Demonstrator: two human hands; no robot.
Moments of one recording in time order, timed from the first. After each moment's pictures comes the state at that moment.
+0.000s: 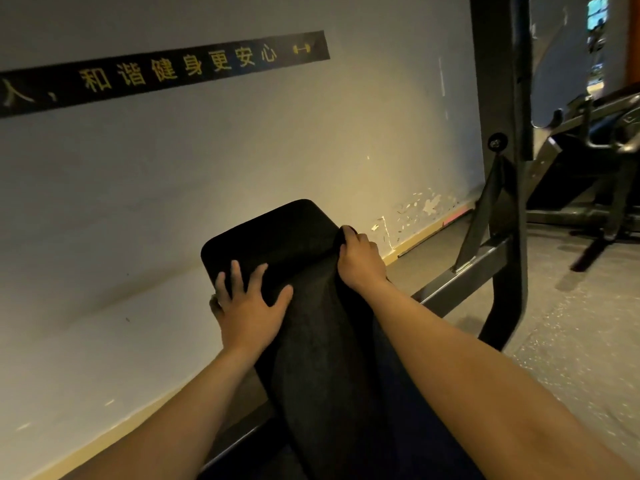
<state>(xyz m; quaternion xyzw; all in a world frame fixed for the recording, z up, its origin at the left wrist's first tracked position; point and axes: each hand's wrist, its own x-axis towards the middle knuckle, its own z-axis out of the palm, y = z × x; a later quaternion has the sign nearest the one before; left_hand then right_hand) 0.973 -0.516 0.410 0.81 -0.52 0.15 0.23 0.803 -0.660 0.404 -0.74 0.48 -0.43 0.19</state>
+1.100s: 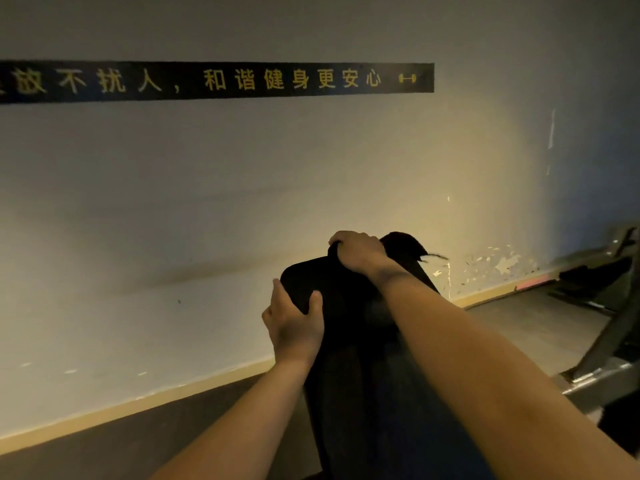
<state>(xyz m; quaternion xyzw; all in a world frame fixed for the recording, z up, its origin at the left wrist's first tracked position) 1.022 -0.559 0.442 0.74 -0.34 0.01 0.58 0.962 -0.719 0.537 -0.89 0.37 -0.25 0.12</state>
